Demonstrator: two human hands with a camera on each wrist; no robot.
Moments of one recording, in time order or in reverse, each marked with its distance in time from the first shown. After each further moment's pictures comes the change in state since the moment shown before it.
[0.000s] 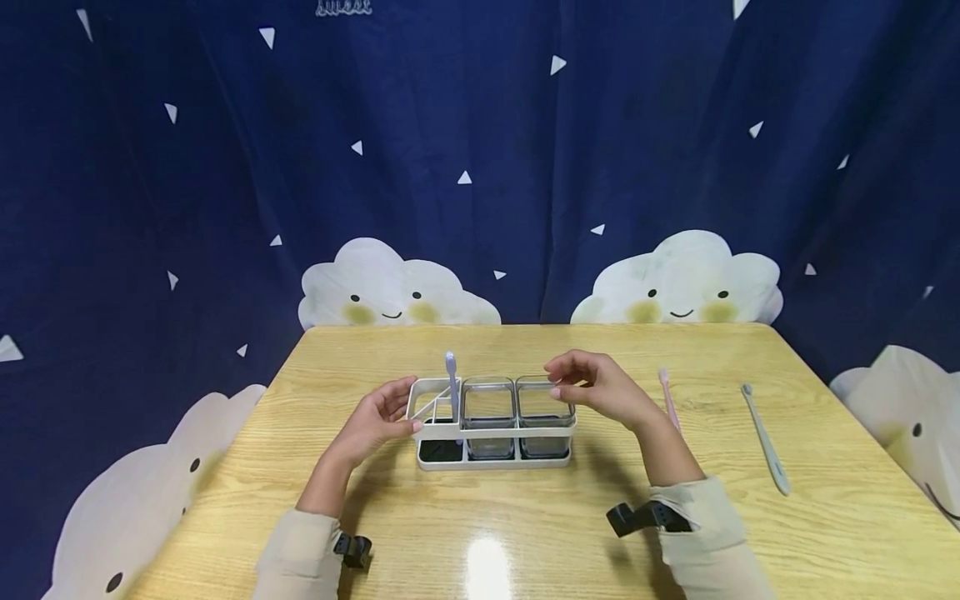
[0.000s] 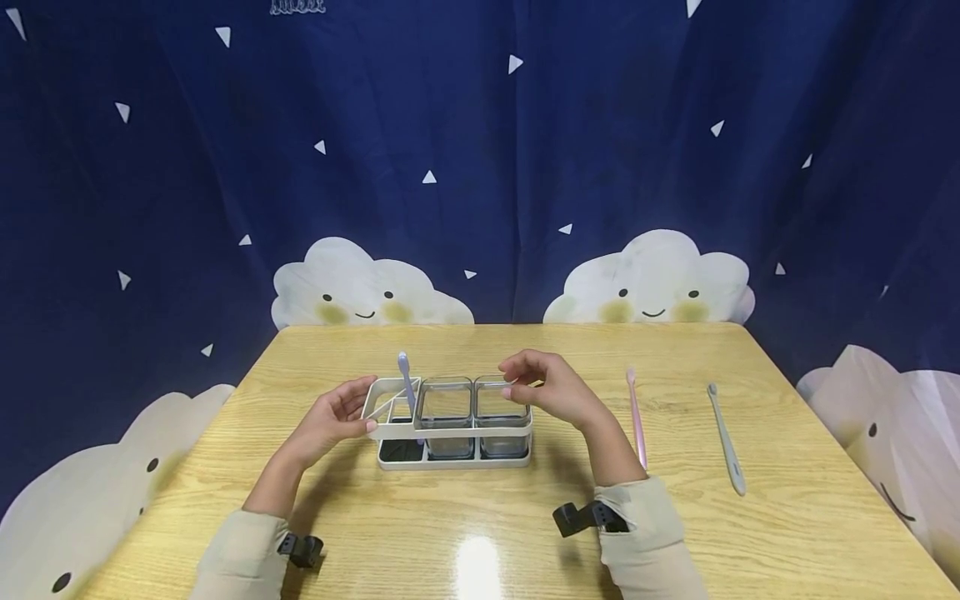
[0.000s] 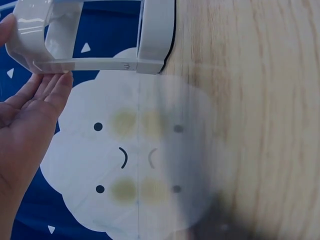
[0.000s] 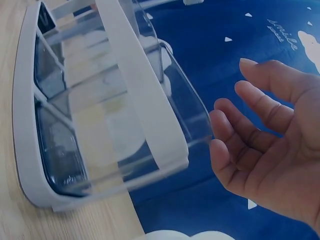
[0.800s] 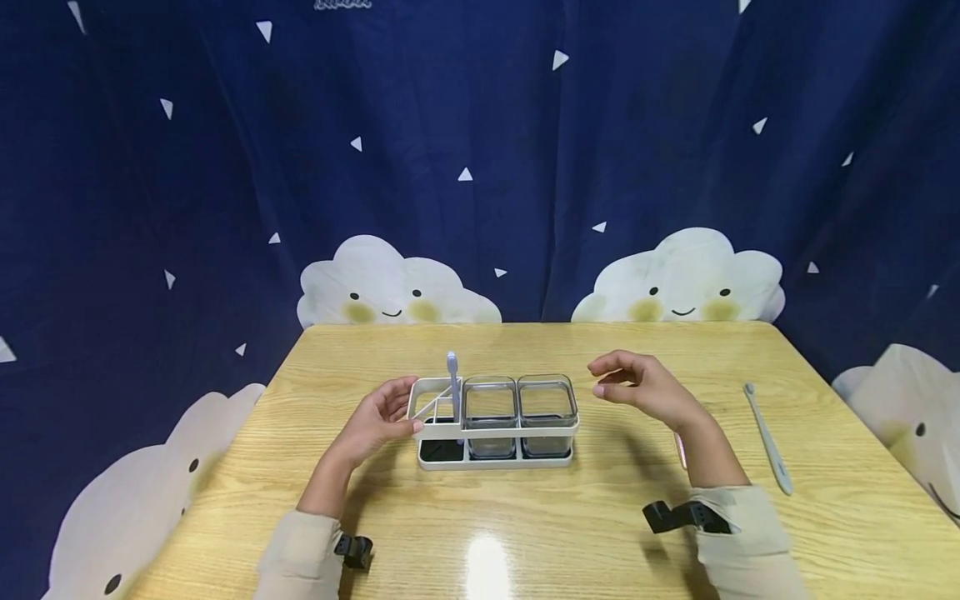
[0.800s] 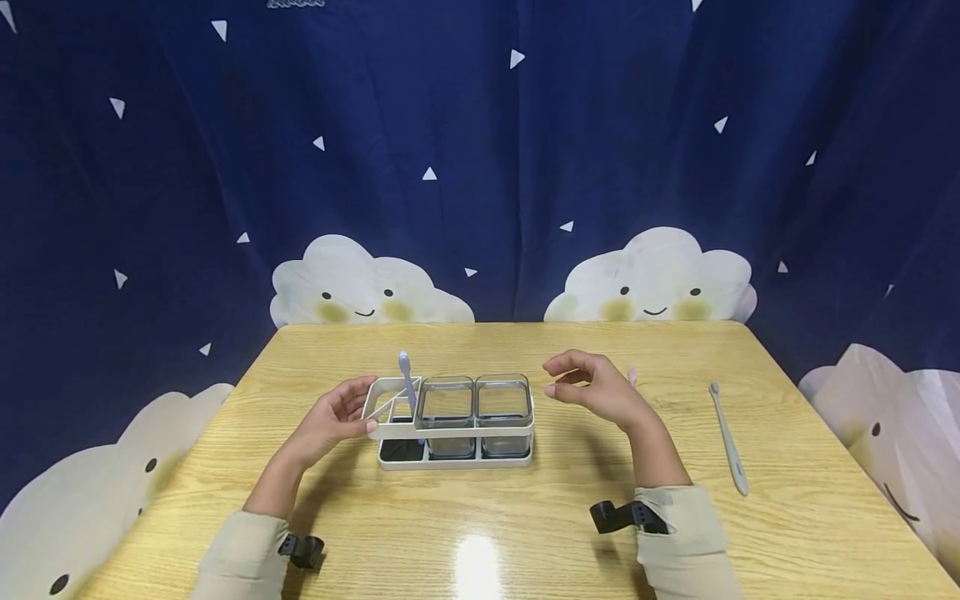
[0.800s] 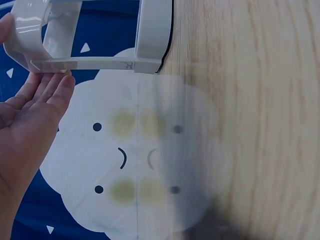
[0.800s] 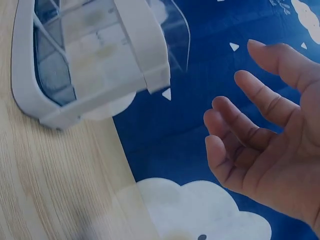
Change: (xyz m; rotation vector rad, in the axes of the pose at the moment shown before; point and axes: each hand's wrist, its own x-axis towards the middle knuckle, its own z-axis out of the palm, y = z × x) left_hand 0.001 -0.002 -0.001 -0.024 0.001 0.000; right_hand -0.024 0.022 -0.042 -0.038 0.047 0.064
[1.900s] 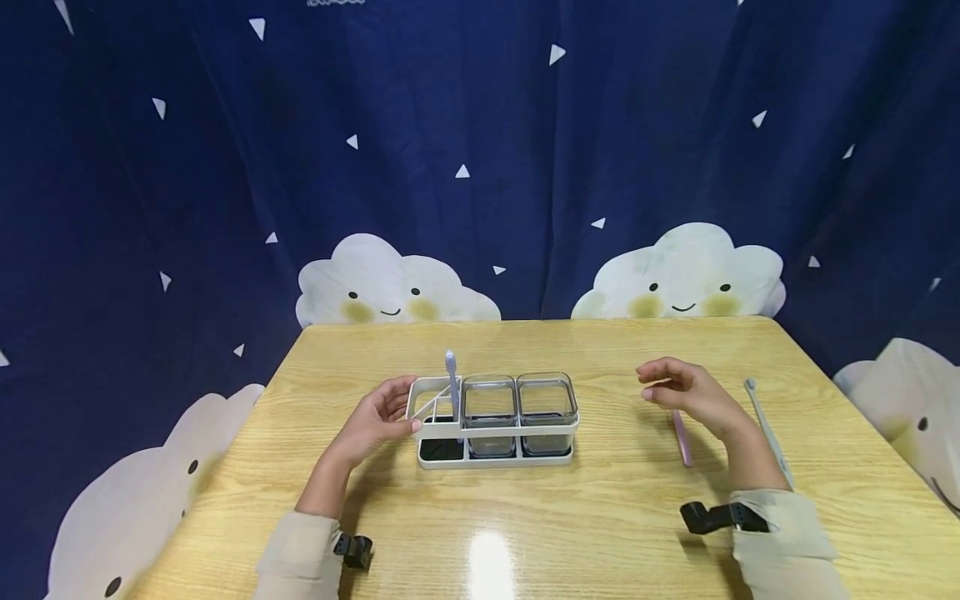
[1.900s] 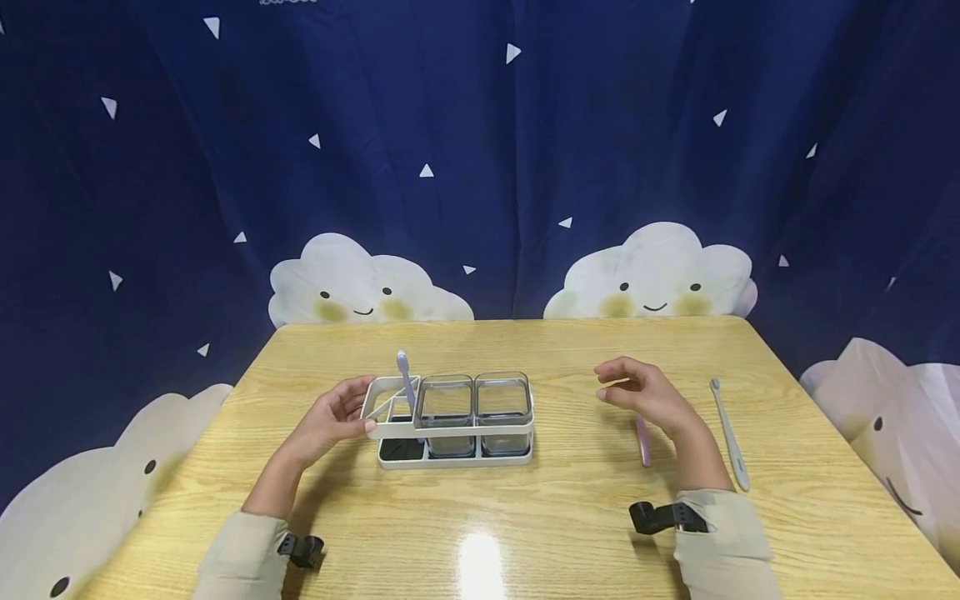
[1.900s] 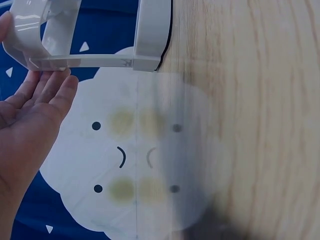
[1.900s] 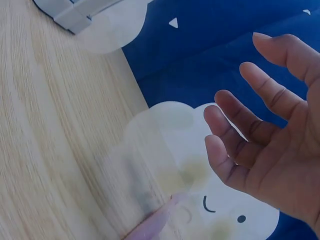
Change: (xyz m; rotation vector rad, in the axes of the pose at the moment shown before) left_hand 0.002 -0.004 -0.002 0.015 -0.015 0.006; right_hand -0.031 0.052 -0.045 -0.032 0.071 0.063
